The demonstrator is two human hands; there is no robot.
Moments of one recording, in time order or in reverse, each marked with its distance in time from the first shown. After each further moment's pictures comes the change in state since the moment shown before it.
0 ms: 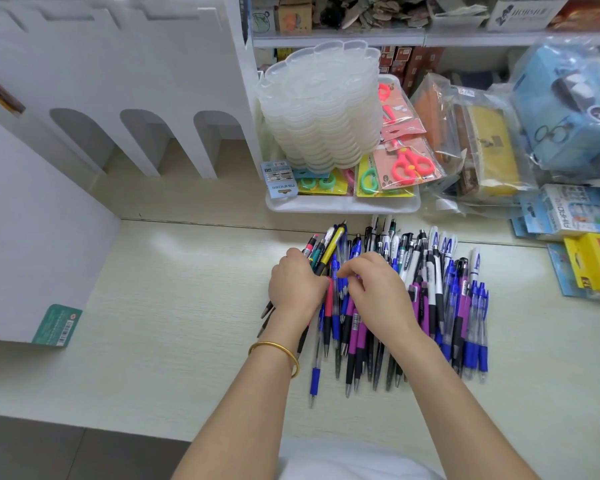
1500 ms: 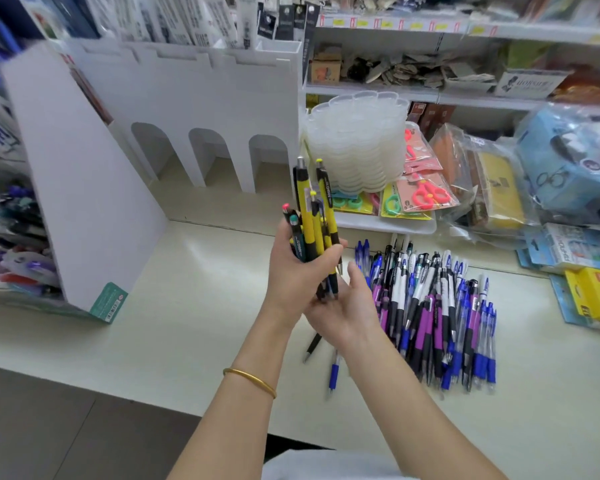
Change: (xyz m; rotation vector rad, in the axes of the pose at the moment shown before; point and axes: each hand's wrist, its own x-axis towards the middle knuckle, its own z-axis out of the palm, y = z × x) left_hand -0.072 -0.017 -0.093 -1.216 0.074 0.326; right_hand -0.023 -0.089 0.029 1.887 -0.235 0.745
